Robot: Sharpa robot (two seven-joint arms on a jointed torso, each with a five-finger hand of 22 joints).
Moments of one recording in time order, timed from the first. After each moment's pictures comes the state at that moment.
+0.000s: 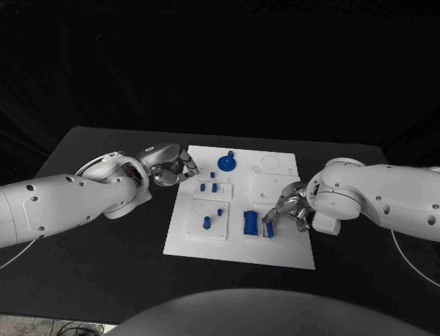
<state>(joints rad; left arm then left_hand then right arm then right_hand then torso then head) 1.20 -0.85 -0.23 1.46 -1.25 -0.41 0.10 1.56 -0.11 0.46 0.29 0.23 1.09 0.10 0.17 0.19 0.99 0.06 0.36 0.07 1.44 -0.04 1.27 1.03 0.05 1.45 0.07 1.25 1.31 1.22 -0.75 -0.24 1.50 -0.64 0.10 -0.66 1.03 0.03 0.30 -0.05 0.41 1.02 0.06 0.14 0.69 1.46 -0.02 1.57 1.31 1.47 -0.08 1.51 1.31 0.11 1.39 0.03 0.84 1.31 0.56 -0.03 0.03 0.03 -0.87</state>
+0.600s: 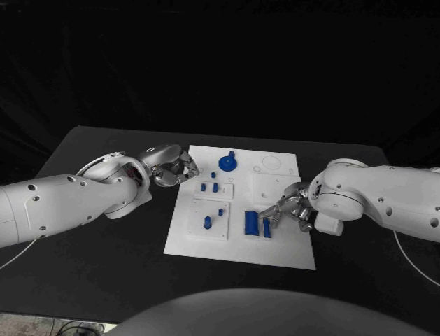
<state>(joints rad) 1.20 -0.85 -0.23 1.46 -1.25 -0.40 0.10 1.57 -0.12 0.47 0.28 0.23 1.09 0.10 0.17 0.19 0.99 0.06 0.36 0.07 1.44 -0.04 1.27 1.03 0.05 1.45 0.07 1.25 1.31 1.22 -0.76 -0.24 1.50 -0.67 0.11 -0.66 0.88 0.01 0.17 0.09 0.06 1.01 0.06 0.12 0.68 1.47 -0.02 1.57 1.31 1.46 -0.08 1.51 1.31 0.11 1.39 0.03 0.83 1.31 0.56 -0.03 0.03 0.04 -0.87</state>
